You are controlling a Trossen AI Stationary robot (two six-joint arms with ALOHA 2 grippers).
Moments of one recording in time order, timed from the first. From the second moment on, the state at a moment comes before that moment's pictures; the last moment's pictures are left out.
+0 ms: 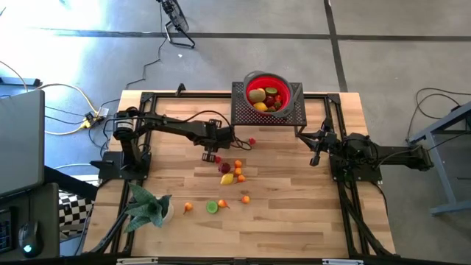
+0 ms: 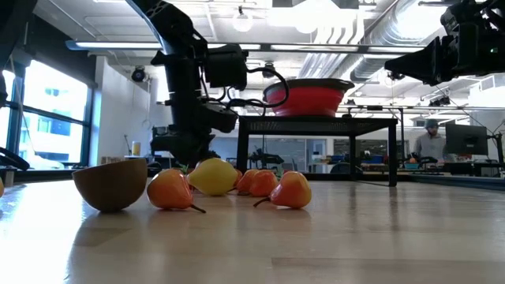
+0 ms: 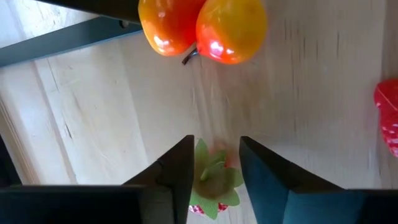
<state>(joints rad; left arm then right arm) 0.18 1.82 1.15 -0.62 -0.34 0.40 -0.03 0.11 0.08 0.08 0.32 -0.15</state>
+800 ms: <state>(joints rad) 0.18 1.82 1.15 -0.62 -0.32 0.40 -0.03 0.11 0.08 0.08 0.32 -0.15</state>
